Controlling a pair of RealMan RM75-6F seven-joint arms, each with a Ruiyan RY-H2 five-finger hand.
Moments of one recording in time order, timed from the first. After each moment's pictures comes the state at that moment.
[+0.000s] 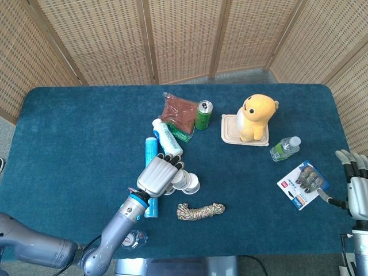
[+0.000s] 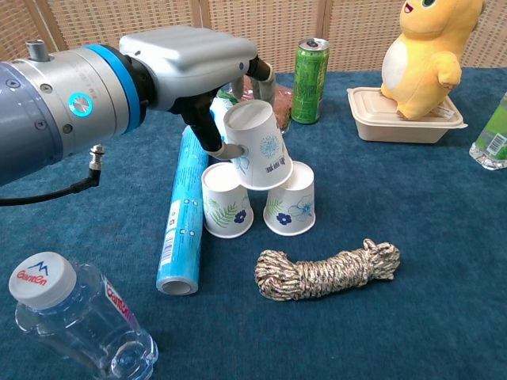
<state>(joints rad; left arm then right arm) -0.95 -1.63 -0.19 -1.95 0.84 1.27 1.02 0.10 -1.13 0.17 -1.57 -1.38 1.48 0.14</state>
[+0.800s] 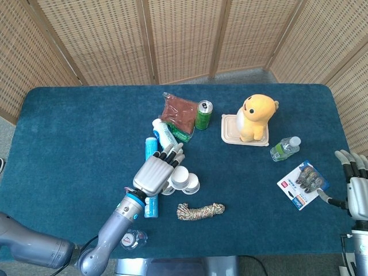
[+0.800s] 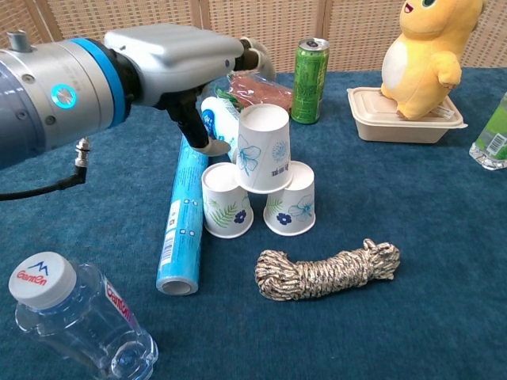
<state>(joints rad) -0.96 -1.58 -0.18 -1.99 0.79 1.30 1.02 0.10 -1.13 0.17 -1.57 -1.39 1.48 0.13</state>
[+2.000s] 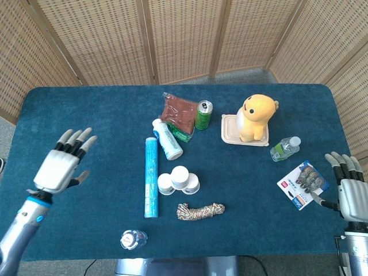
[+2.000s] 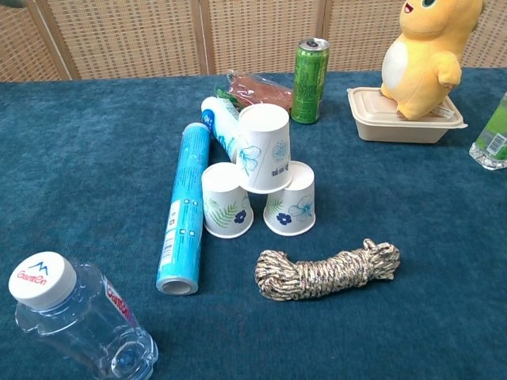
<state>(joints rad) -0.52 -1.07 0.09 -1.83 1.40 1.42 0.31 0.10 -1.14 0.15 -1.60 -1.41 1.48 0.07</state>
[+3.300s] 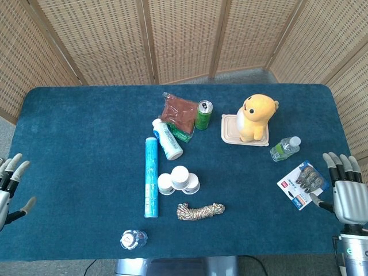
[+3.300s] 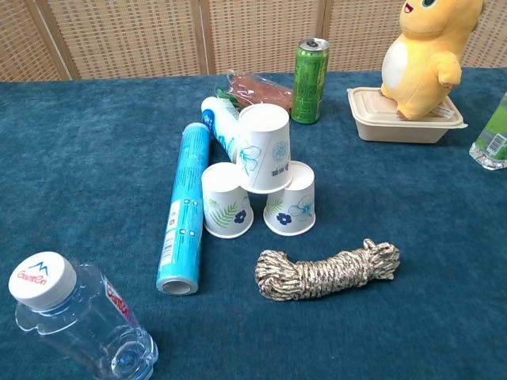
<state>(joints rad) -0.12 -1.08 0.09 -1.58 1.62 1.70 -0.02 0.09 -1.16 0.14 -1.64 -1.43 1.53 -0.12</state>
